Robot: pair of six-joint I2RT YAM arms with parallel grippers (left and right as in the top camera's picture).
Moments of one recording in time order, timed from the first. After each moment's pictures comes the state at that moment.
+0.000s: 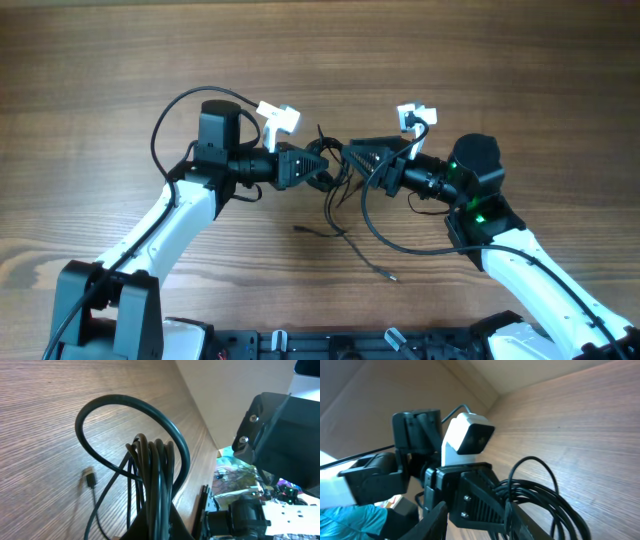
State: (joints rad) left arm -0.23 1.52 0.81 -0.06 1.06 -0.25; right arm 0.35 1.25 0.57 0.51 -0.77 0.68
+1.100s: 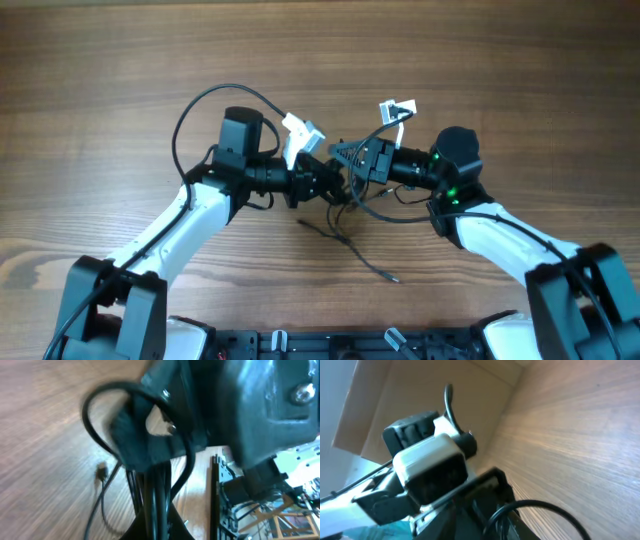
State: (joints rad) left arm -0.33 1.53 0.80 -0.09 1.07 0.06; right arm 0.35 1.55 0.58 0.92 -0.92 1.05
